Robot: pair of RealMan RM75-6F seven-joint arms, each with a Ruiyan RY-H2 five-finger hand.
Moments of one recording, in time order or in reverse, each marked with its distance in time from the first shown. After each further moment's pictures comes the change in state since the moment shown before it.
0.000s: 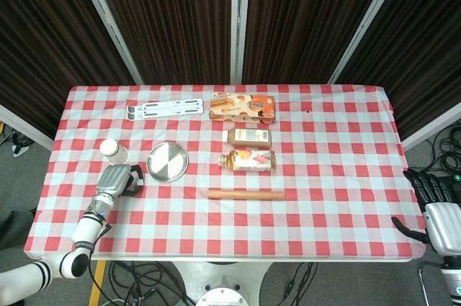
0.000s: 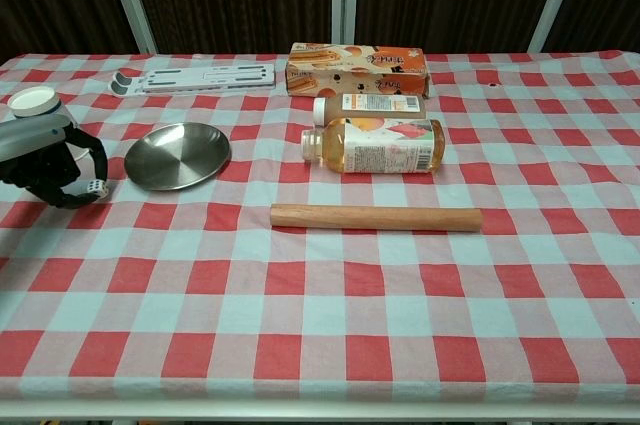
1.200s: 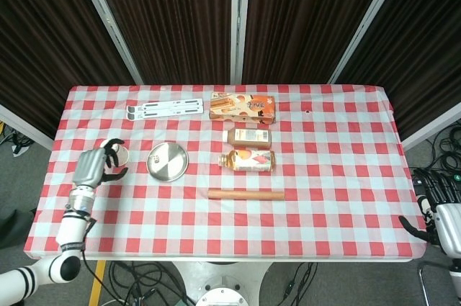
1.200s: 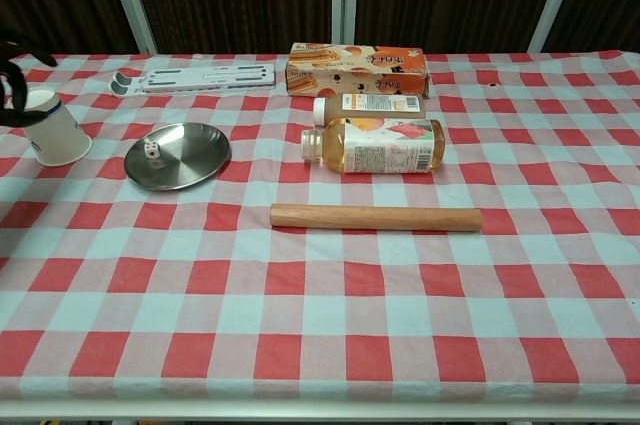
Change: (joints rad) left arm 0.091 0.117 -0.066 -0.174 -0.070 0.281 -0.087; right arm -0.016 0.014 0.009 0.012 -0.005 0.039 0.031
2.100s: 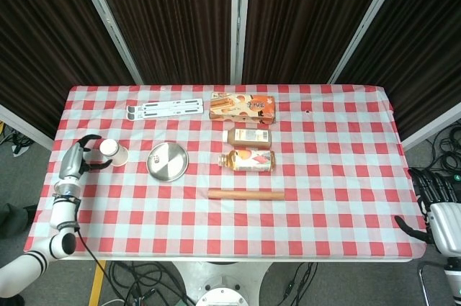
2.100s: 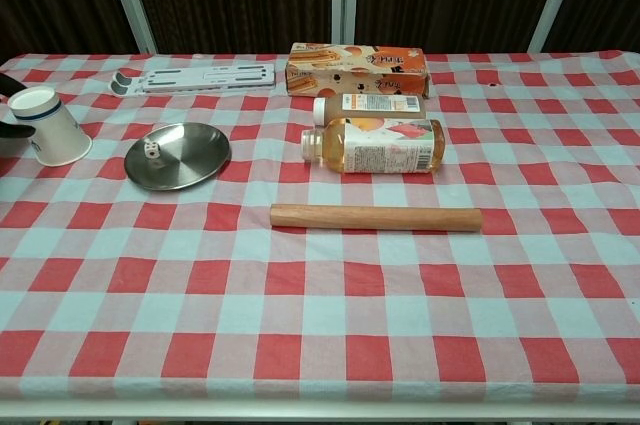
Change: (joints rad) left arm -0.073 -0.203 -0.099 0.555 -0.036 -0.351 -0.478; right arm 0.005 0.007 0.001 -0.047 0.009 -0.021 -0.048
